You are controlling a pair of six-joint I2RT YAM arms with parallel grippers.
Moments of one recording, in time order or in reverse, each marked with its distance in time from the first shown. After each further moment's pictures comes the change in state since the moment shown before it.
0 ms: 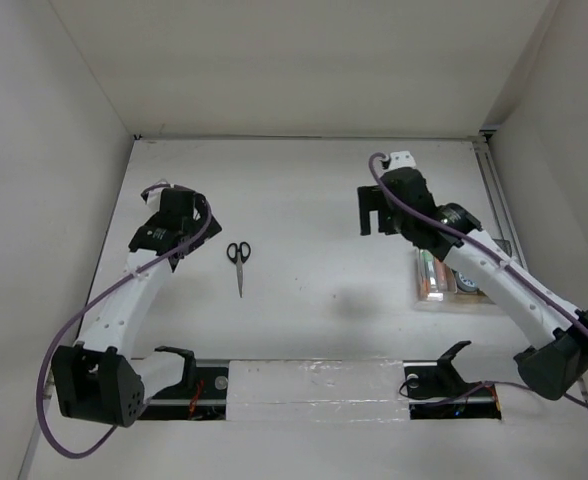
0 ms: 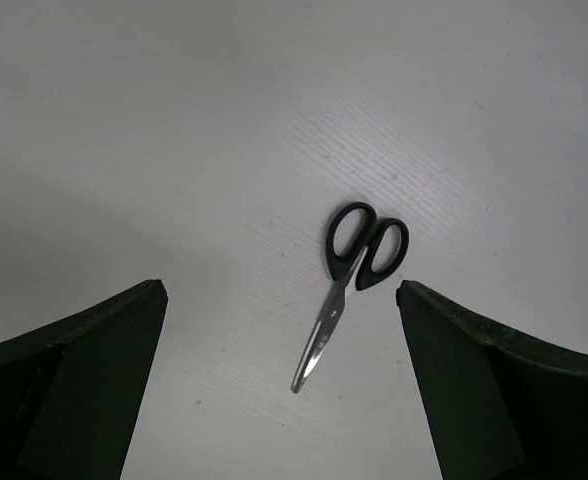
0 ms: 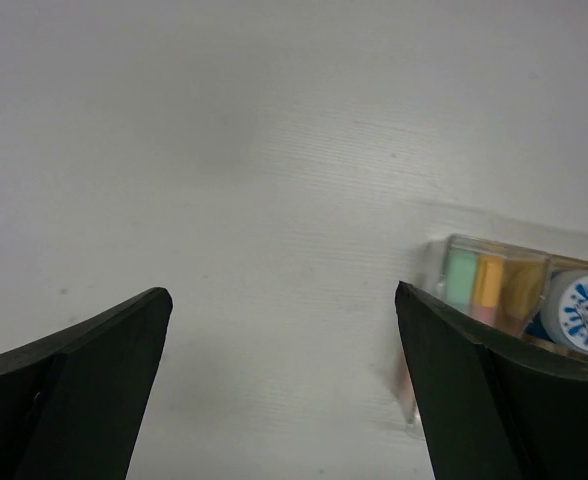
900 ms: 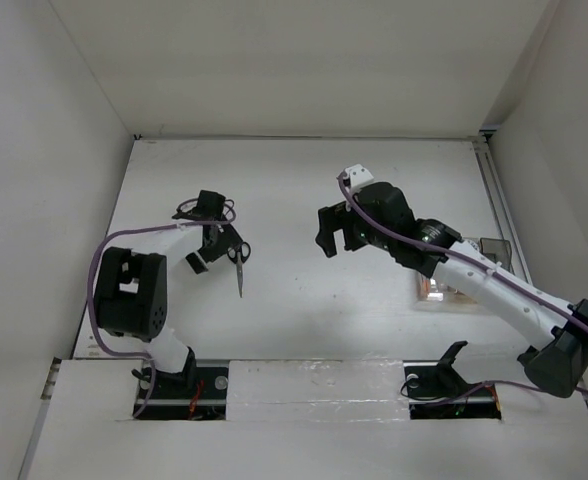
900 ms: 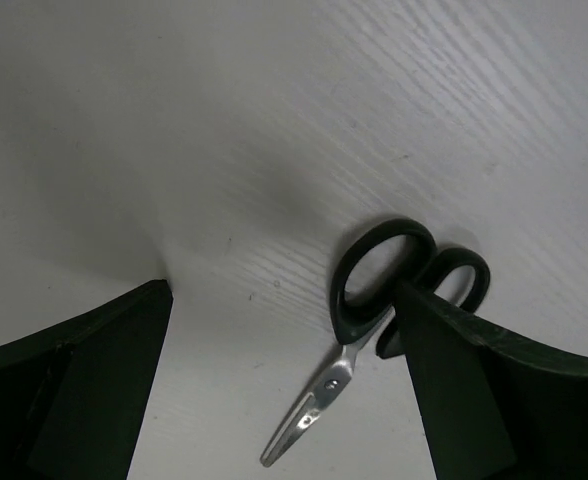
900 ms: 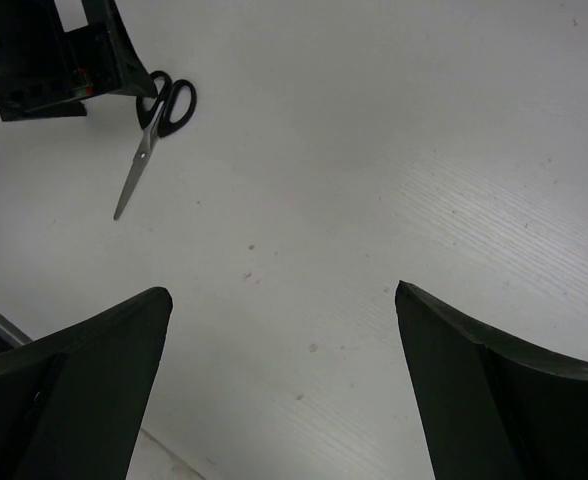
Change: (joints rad) left arm -0.040 0.466 -0.013 0.146 0.102 -0.118; right arm 0.246 -0.003 -0.056 0.249 -0.249 -0.009
